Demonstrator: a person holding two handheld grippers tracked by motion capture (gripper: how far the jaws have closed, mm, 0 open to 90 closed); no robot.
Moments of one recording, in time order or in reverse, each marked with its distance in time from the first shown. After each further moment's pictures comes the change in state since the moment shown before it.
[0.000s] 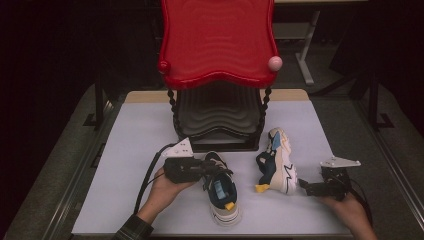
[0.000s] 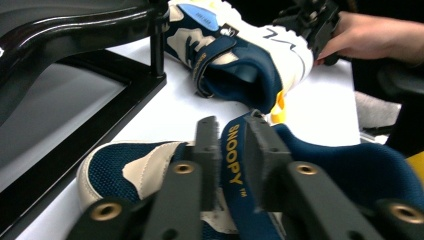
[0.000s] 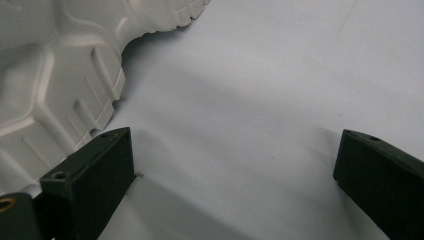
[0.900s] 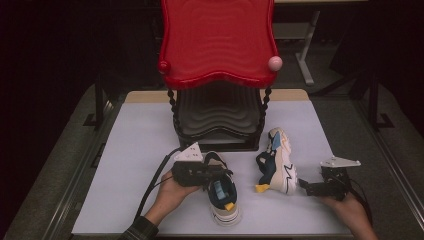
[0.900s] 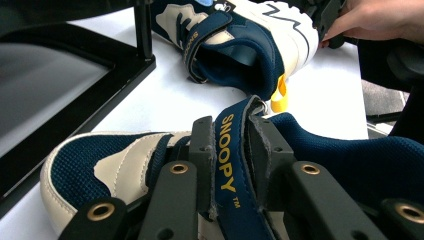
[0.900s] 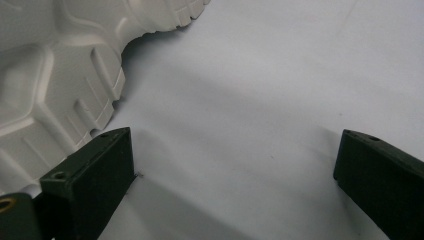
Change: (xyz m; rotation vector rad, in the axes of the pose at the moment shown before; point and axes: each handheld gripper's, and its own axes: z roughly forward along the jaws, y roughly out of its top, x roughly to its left) left arm -0.005 -0.005 0.022 0.060 0.026 0.030; right arm 0.000 0.000 0.000 0.001 0.001 0.000
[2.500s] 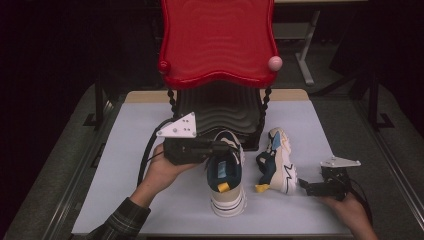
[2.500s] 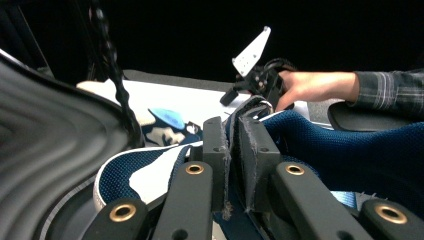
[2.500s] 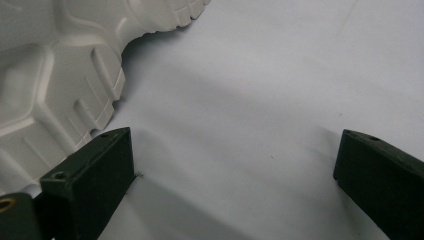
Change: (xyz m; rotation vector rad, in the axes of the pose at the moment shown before) left arm -0.019 0.103 -0.060 -0.142 -0.074 0.212; right arm 0.000 0.000 0.000 -0.002 0.000 -0.001
